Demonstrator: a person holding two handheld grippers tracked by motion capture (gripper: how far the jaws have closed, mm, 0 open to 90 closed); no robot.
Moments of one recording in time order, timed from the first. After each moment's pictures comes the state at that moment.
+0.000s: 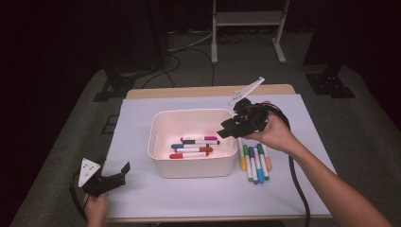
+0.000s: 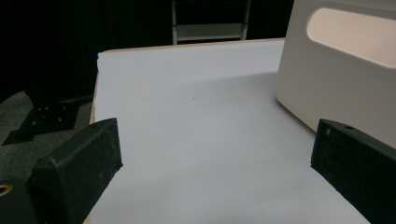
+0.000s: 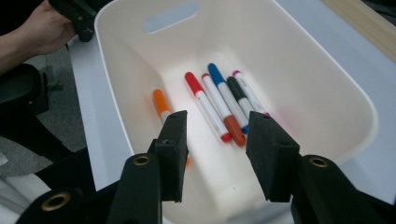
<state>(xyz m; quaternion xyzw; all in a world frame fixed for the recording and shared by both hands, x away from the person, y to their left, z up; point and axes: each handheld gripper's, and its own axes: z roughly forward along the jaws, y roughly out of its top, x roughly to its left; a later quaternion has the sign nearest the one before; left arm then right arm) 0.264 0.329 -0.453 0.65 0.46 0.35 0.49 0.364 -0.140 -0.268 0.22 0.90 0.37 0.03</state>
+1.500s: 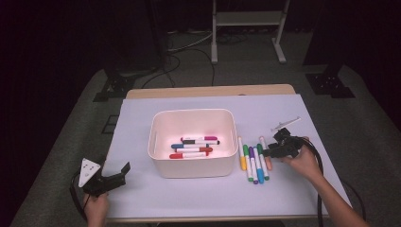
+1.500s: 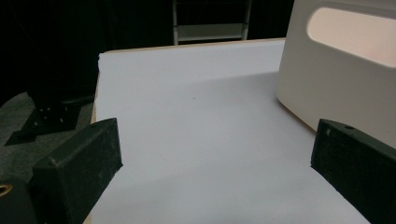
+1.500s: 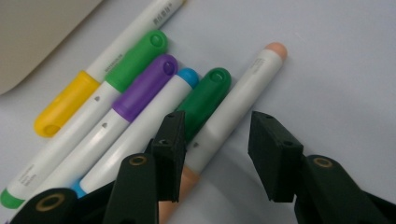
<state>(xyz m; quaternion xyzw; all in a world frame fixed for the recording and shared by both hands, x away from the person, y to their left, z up) 0.264 0.328 -0.454 0.65 0.46 0.35 0.49 0.381 -0.265 -0.431 0.44 0.85 0.28 0.08</state>
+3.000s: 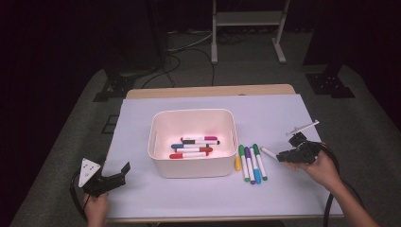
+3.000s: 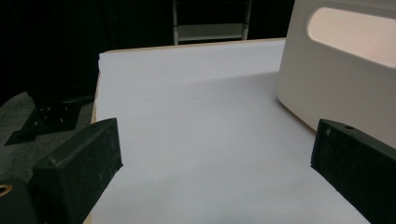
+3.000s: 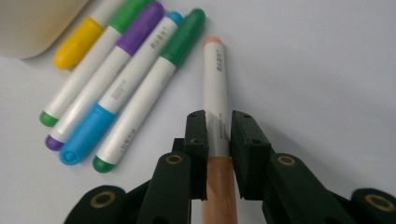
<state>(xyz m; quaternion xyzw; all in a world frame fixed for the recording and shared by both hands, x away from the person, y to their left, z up) 0.264 0.328 -0.453 0.65 0.47 0.35 0.49 0.349 -0.295 -0.411 0.46 0.84 0.26 0.05</state>
